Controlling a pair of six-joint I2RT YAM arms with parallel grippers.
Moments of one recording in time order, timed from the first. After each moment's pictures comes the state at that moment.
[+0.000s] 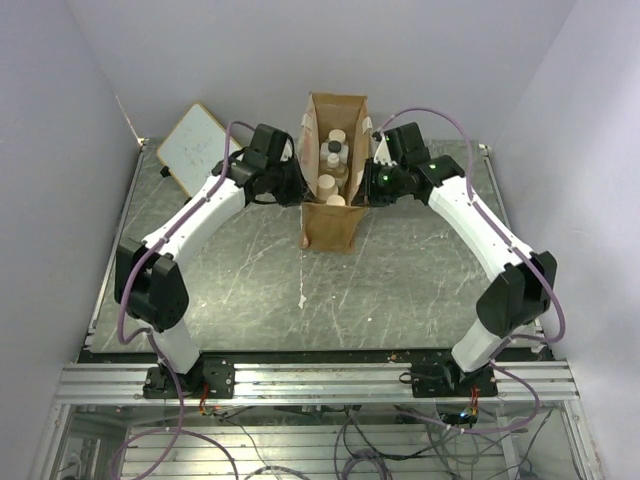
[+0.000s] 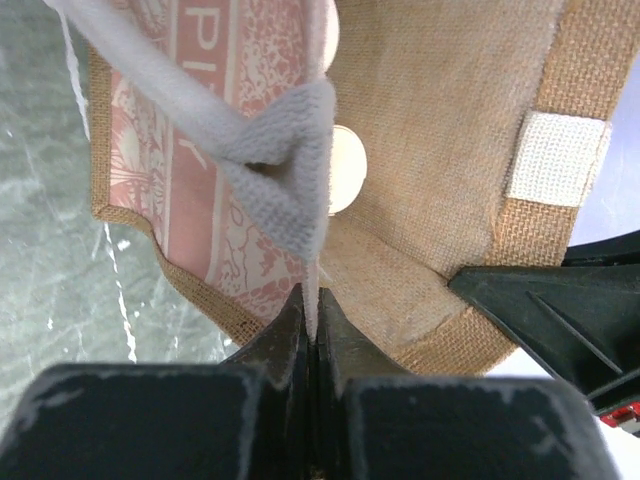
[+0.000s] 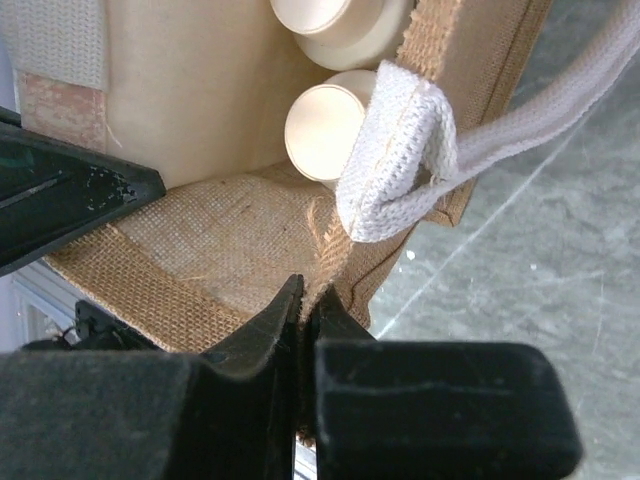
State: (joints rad) left arm -0.50 1.73 1.61 -0.63 0.26 -0.78; right arm 0.44 1.69 1.65 -0.80 -0.26 0.42
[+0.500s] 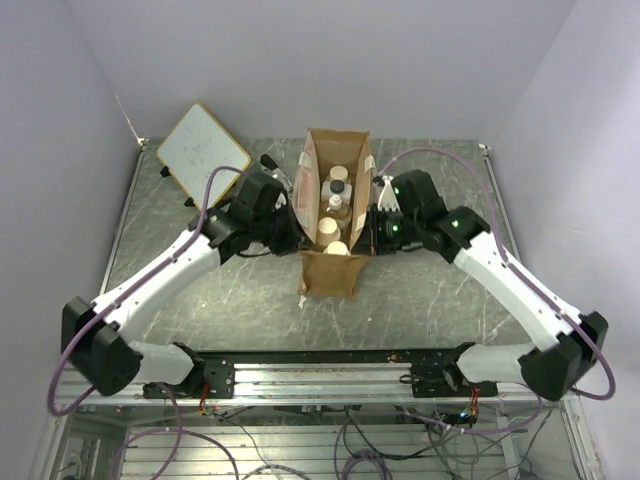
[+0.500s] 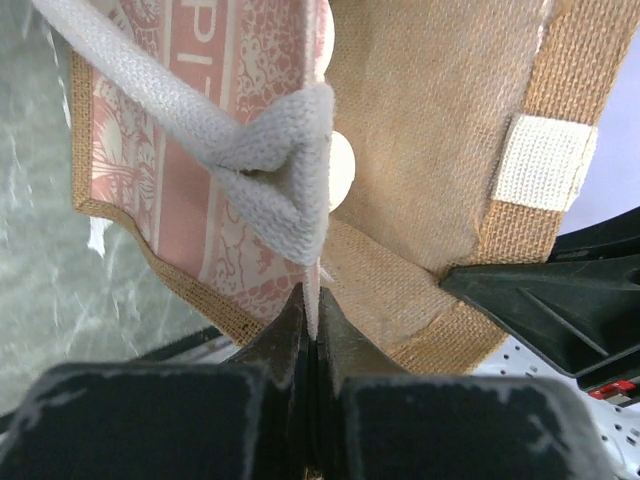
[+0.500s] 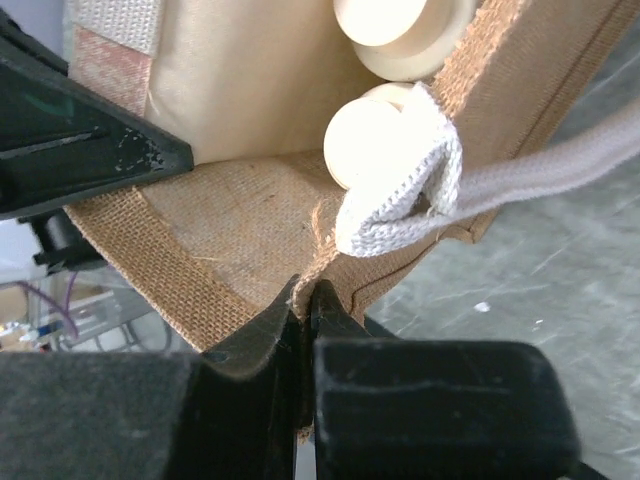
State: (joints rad) left arm -0.66 1.35 1.24 -0.62 0.22 -0.94; right arm 0.59 1.31 1.30 -0.81 -0.29 0.48
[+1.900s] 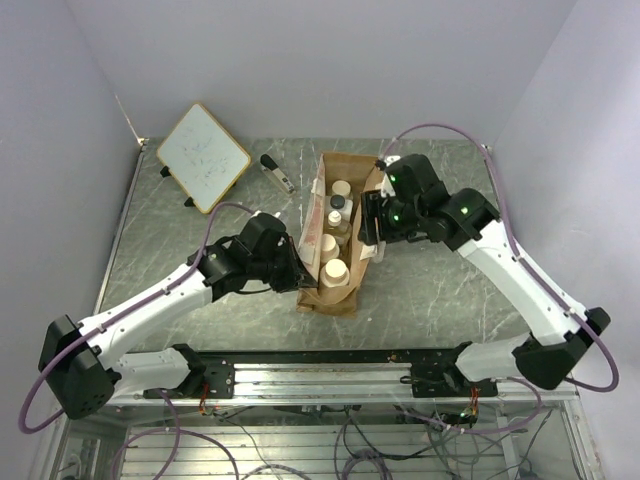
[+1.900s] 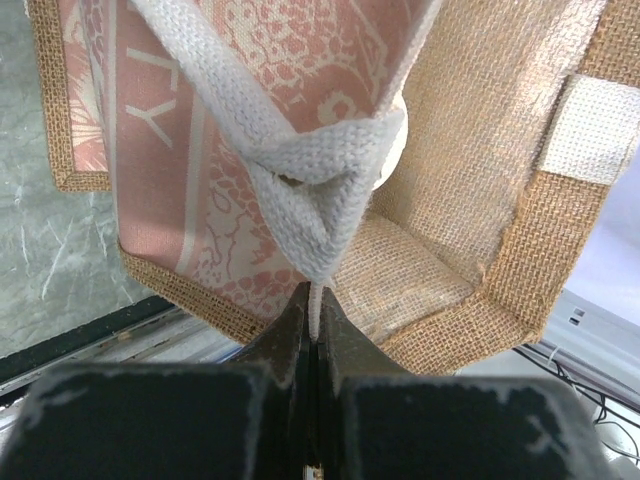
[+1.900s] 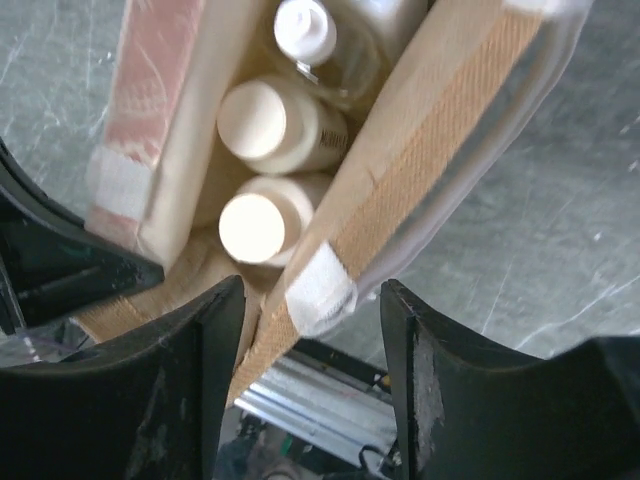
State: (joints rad) left arm -0.81 1.14 0.91 -0.51 0.20 -1.05; right arm 0.69 1.31 1.50 -1.05 0.04 0.40
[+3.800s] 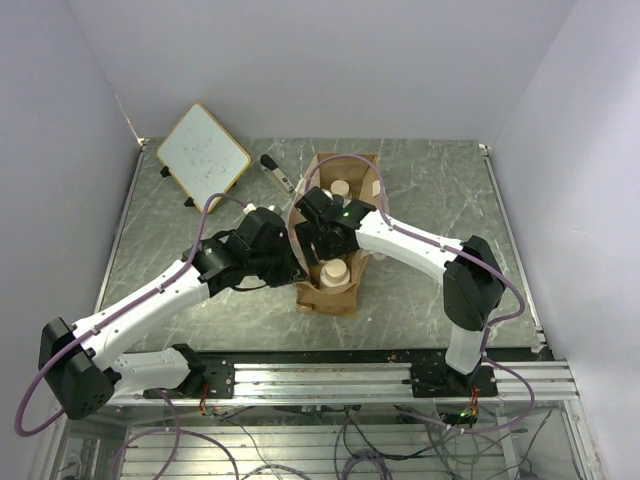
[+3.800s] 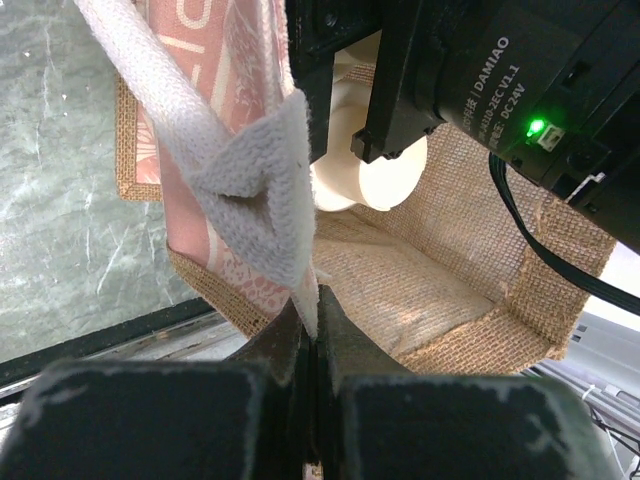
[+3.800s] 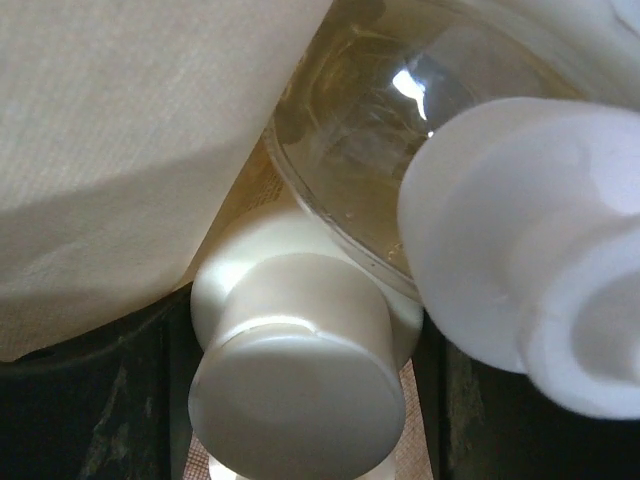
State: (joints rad) left arm -0.81 1.15 1.00 -0.64 0.09 -1.02; right arm 0.86 1.85 1.51 -0.80 0.21 0.43
